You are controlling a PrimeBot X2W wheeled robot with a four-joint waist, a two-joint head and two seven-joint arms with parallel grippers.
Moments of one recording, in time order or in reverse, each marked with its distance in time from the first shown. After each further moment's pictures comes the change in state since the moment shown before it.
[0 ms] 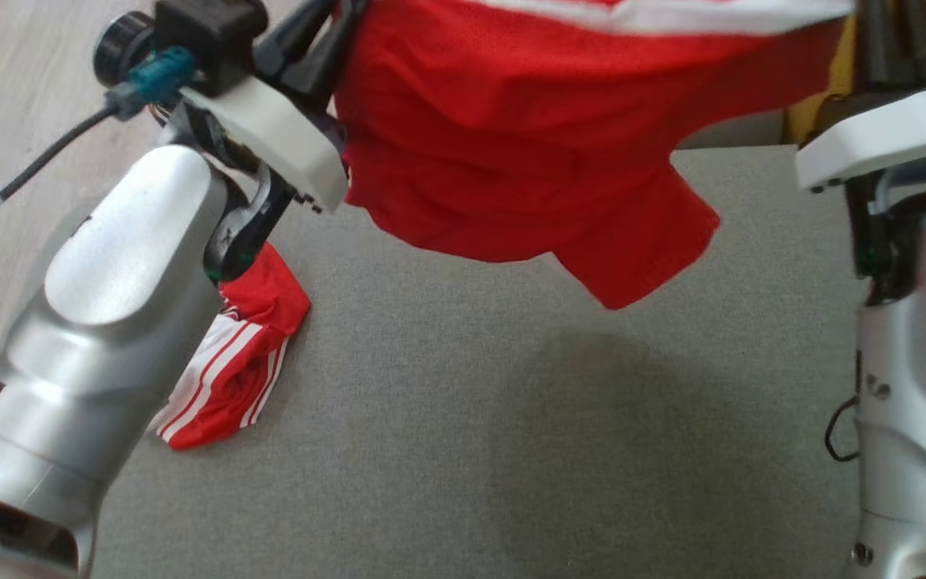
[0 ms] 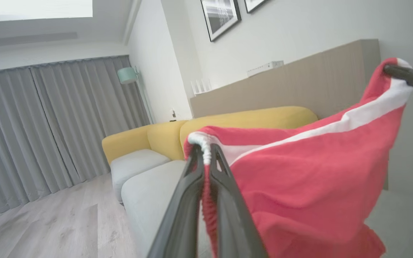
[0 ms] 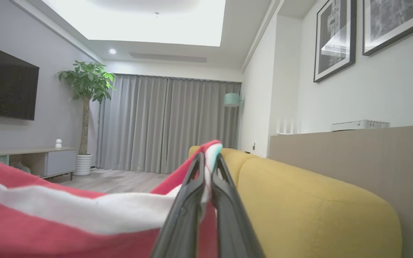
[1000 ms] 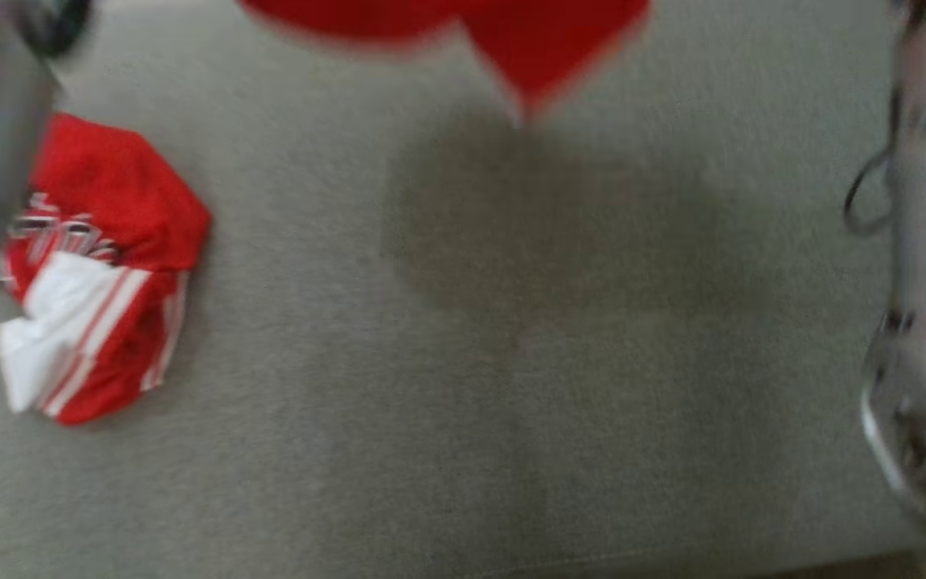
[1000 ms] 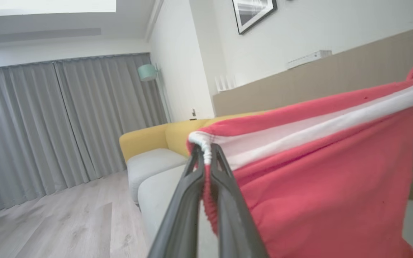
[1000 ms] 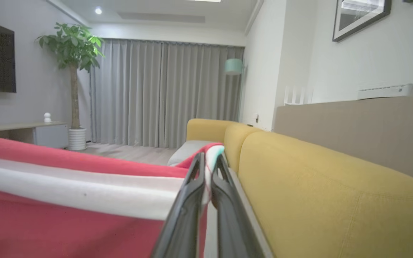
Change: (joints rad) left arm -0.386 0.046 0.081 0.258 0.040 -0.018 -0.157; right arm -0.590 -0.003 0.018 0.419 -0.001 0.000 -0.052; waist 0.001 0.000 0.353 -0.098
